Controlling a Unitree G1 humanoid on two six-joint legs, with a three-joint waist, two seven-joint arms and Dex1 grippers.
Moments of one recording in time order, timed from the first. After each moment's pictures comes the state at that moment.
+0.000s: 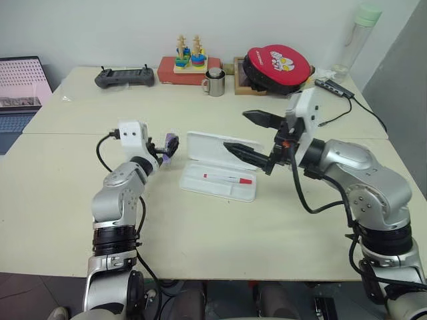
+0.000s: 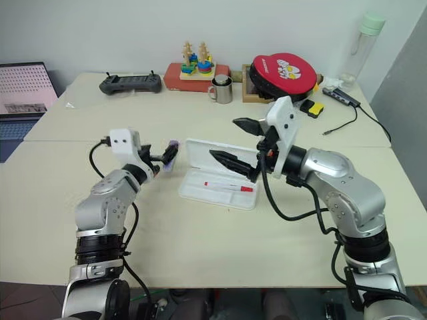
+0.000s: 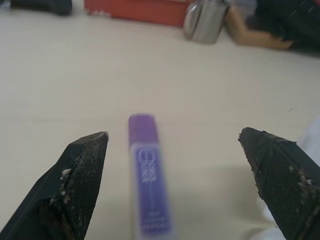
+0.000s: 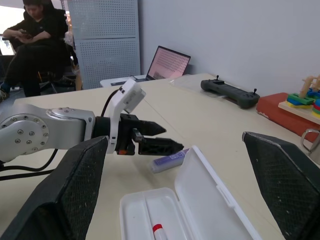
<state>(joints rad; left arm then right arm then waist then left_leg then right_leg) -0.53 0.31 0.25 0.18 -0.28 0.57 -0.23 -0.64 -0.47 0.10 -0.45 0.60 0.71 0.59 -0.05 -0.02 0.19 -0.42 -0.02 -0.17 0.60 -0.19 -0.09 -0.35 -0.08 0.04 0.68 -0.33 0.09</state>
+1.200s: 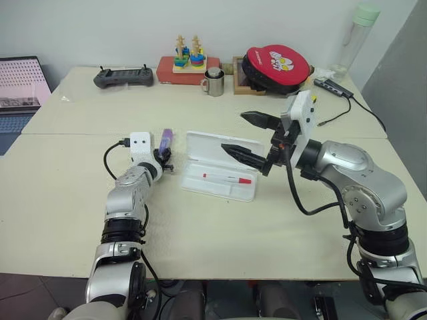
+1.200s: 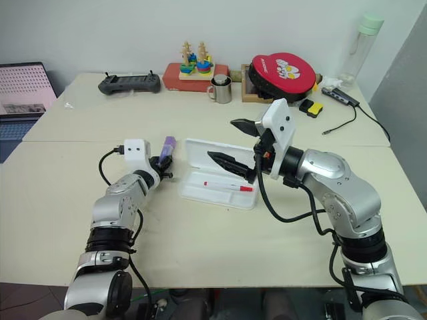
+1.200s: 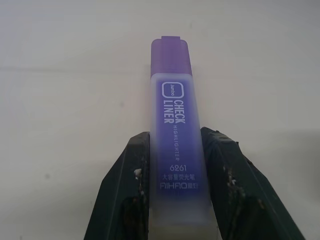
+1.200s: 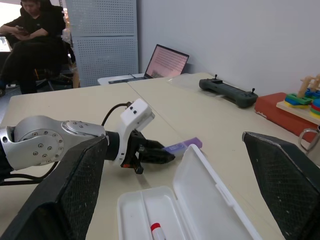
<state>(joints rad) -0.63 0.29 0.24 0.38 -0.26 0.36 -0.24 -0.62 -0.48 0.06 -0.45 0.60 0.71 0.59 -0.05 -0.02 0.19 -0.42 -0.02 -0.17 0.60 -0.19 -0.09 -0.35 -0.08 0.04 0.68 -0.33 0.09</state>
